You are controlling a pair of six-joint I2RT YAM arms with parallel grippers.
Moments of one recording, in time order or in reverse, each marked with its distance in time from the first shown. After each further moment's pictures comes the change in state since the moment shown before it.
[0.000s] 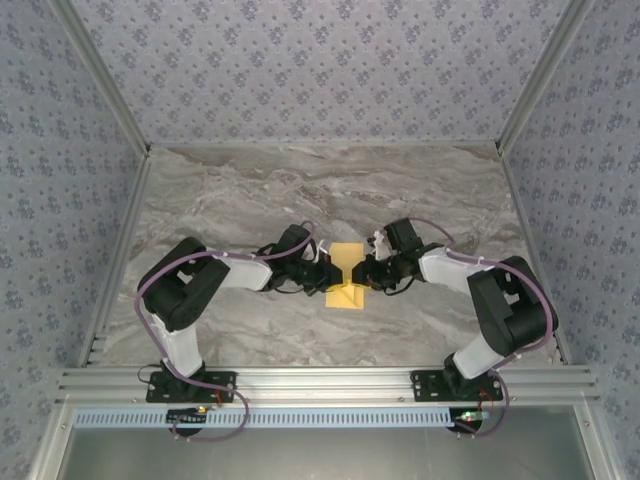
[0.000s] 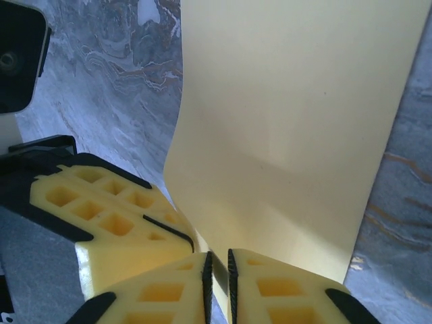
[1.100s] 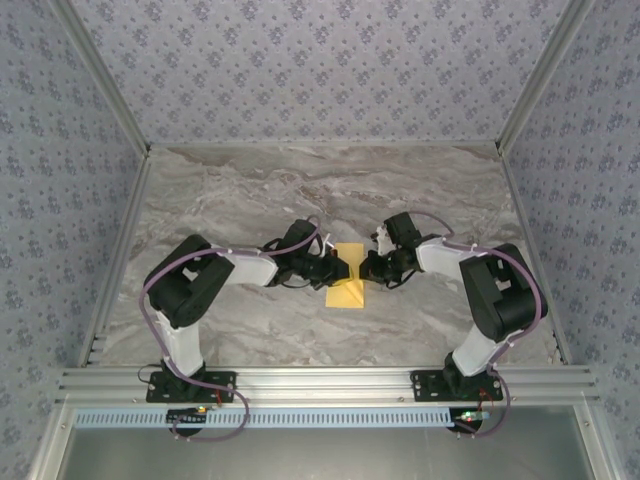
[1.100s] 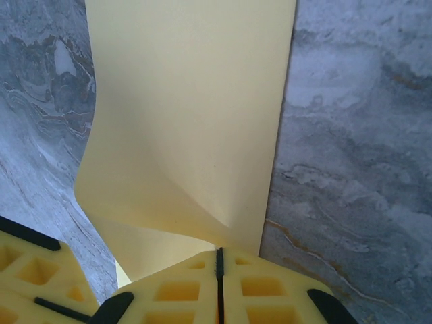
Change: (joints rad) left arm -0.013 0.038 0.077 -0.003 0.000 0.006; right arm -0.039 0.090 0.080 -0.083 0.130 -0.108
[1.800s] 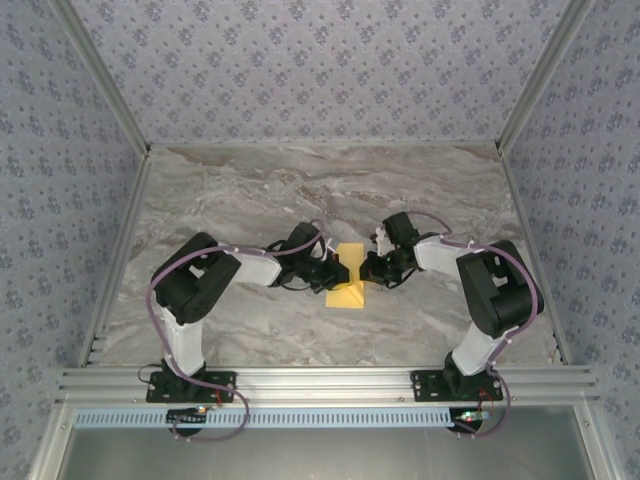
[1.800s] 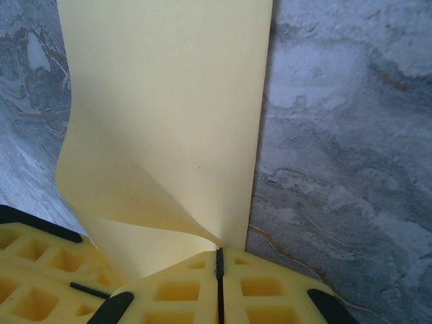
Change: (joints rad) left arm -0.007 0.045 0.013 -0.032 -0.008 0.021; right arm 0.000 0.028 0.021 -0.033 0.017 -0.023
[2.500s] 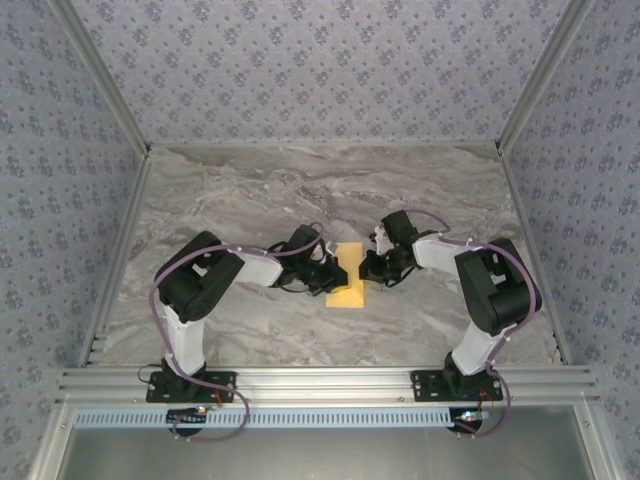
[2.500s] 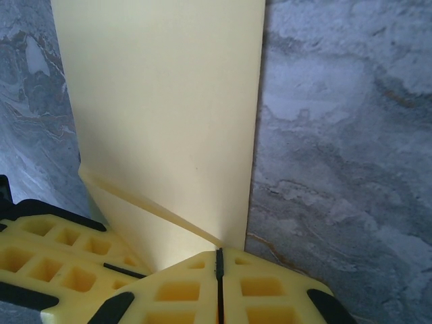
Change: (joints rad) left arm 0.000 0.023 0.000 -0.024 -0.015 0.012; right arm 0.000 0.018 0.022 -0.018 0.001 -0.011
